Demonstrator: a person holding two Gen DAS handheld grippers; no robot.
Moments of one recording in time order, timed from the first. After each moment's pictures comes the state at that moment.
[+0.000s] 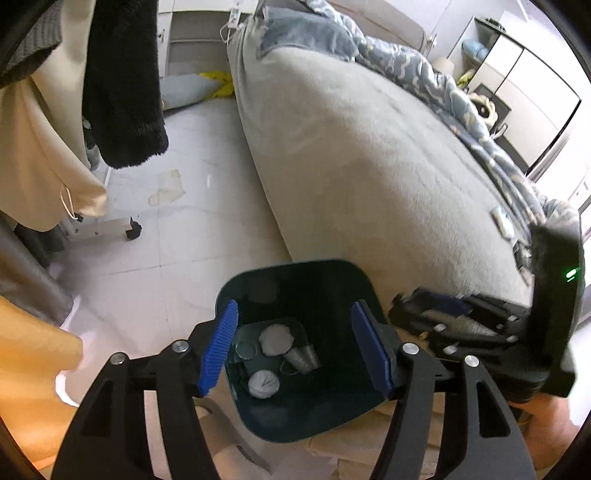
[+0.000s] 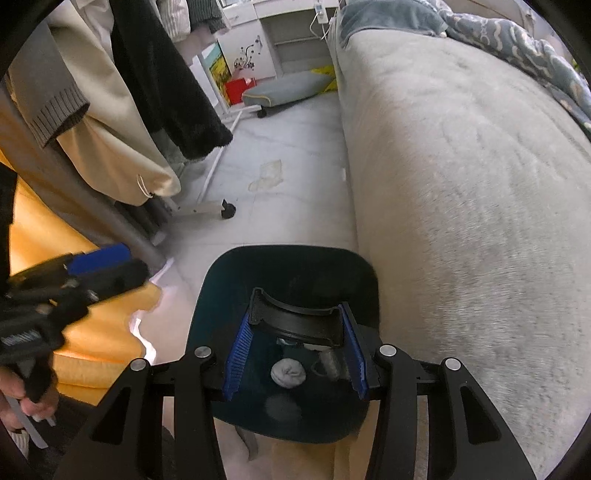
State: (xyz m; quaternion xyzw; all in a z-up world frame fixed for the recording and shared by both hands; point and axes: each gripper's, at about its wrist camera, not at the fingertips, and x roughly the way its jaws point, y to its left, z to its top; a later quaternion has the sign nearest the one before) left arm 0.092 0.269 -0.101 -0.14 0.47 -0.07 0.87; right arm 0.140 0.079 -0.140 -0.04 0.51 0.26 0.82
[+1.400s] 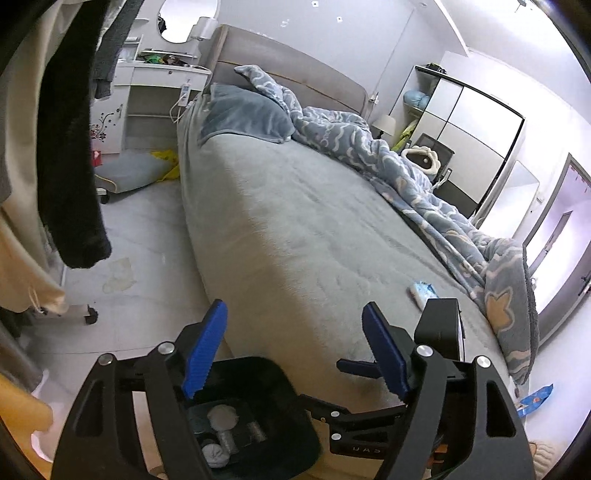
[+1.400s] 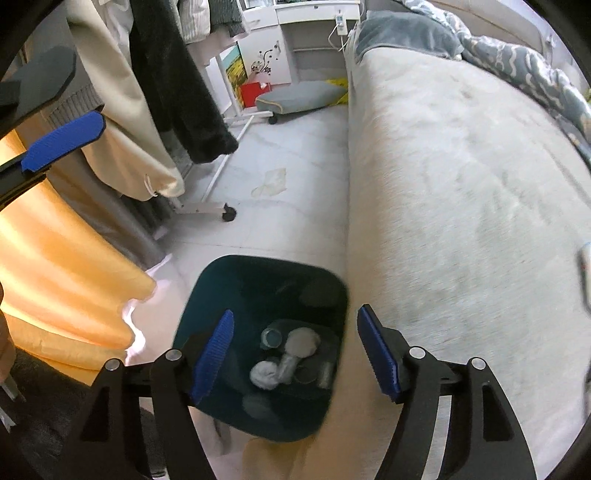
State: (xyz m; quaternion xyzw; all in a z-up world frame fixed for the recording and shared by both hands) left arm 0.109 0.214 -0.009 -0.15 0.32 -0.15 0.92; right arm 0.154 0.045 -0.110 -0.08 0.47 0.28 0.83
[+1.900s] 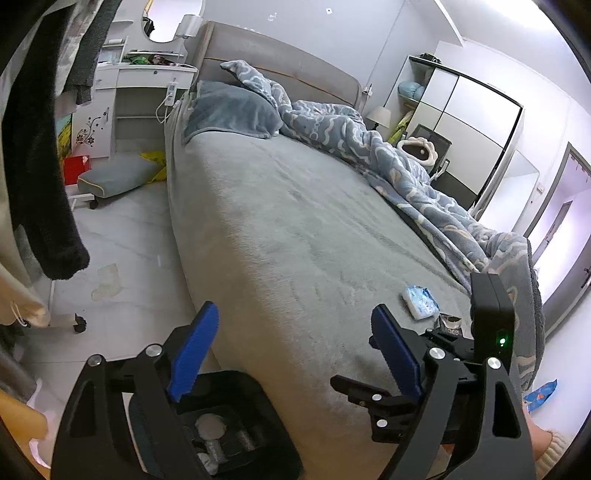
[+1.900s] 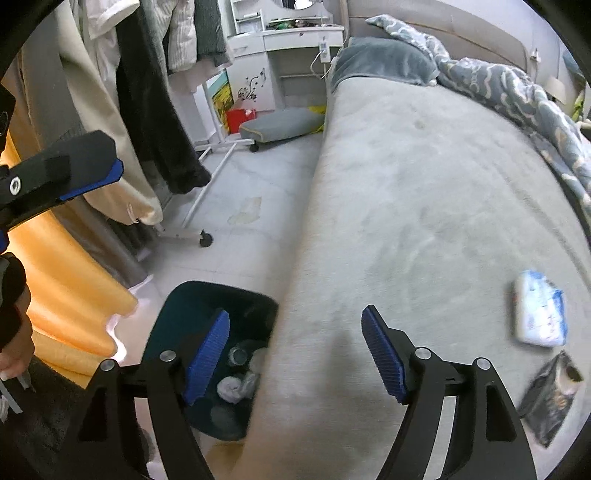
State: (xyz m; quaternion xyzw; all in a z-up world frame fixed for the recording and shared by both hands) left arm 0.139 0.168 -0.010 -0.13 0.33 -0.15 0.92; right arm 0.177 -0.021 -0.079 -0.07 0.43 0.27 0.86
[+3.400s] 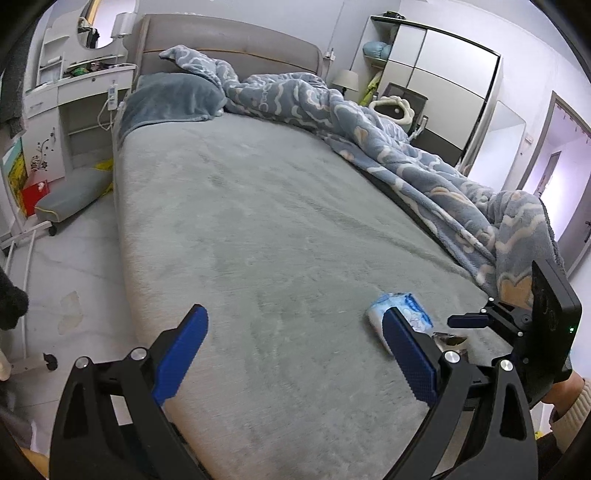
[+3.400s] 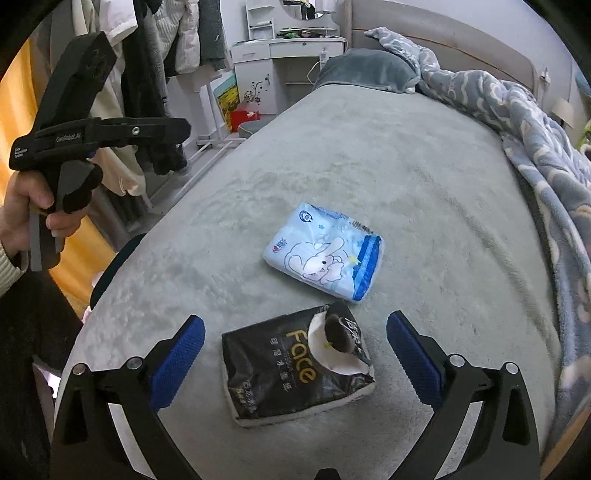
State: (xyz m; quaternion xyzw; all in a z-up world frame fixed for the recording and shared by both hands) left arm 0.230 0.030 -0.035 -0.06 0.36 -0.20 0.91; right arm 0.203 -0.216 -0.088 -0.11 0.40 0.33 0.85
